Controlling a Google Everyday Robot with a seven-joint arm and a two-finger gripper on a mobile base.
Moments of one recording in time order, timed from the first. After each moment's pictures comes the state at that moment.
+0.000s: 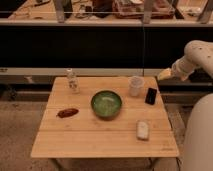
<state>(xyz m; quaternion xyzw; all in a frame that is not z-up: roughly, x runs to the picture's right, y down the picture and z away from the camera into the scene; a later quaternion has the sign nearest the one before) 0.384 -0.065 0.815 -0.14 0.09 0.71 0.68</state>
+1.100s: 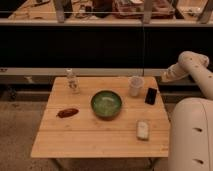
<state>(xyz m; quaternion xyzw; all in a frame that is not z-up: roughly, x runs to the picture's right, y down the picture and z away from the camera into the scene) 0.396 -0.059 0.913 -0.13 0.04 0.69 0.71</state>
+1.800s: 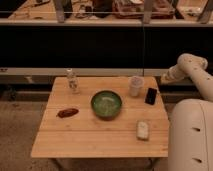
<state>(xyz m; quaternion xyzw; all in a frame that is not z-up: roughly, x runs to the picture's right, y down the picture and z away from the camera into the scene) 0.396 -0.055 0.918 -0.13 0.04 0.69 0.71</state>
